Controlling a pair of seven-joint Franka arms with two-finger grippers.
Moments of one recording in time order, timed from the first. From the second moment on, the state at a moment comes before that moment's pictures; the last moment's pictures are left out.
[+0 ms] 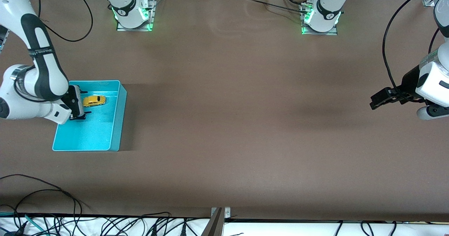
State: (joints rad) left arm -0.01 0.22 -0.05 -1.40 0.00 1.68 -0.27; right arm -0.30 0.53 0.10 -1.77 0.00 1.88 -1.91
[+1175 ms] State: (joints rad) left arm -0.01 0.22 -0.05 -1.40 0.00 1.68 -0.27; right arm -0.08 0.39 0.08 -1.45 0.06 1.58 -0.87
